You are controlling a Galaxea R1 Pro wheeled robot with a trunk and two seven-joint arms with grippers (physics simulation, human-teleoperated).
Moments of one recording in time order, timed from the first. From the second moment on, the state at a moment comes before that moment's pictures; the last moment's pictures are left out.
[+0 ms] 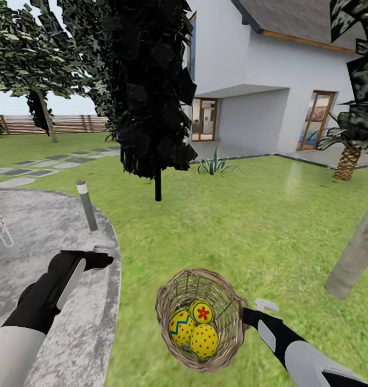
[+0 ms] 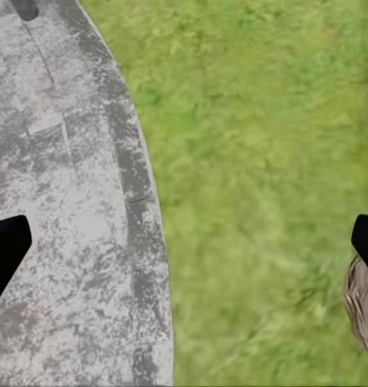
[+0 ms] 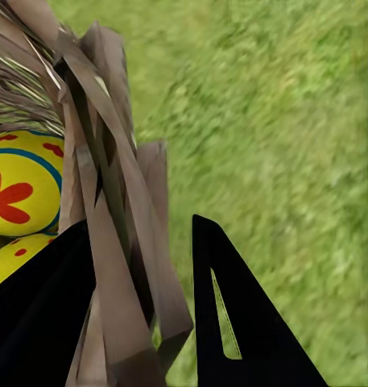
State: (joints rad) left arm -0.65 0.24 -0.11 -1.23 0.19 0.94 0.05; right arm -0.70 -0.02 -0.20 -0.20 -0.07 0.11 -0.03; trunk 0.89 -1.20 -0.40
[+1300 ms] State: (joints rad) left arm -0.65 0.24 -0.11 -1.23 0.18 0.94 0.05; right arm -0.70 -0.02 -0.20 -0.20 -0.07 0.10 -0.03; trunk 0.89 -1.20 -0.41
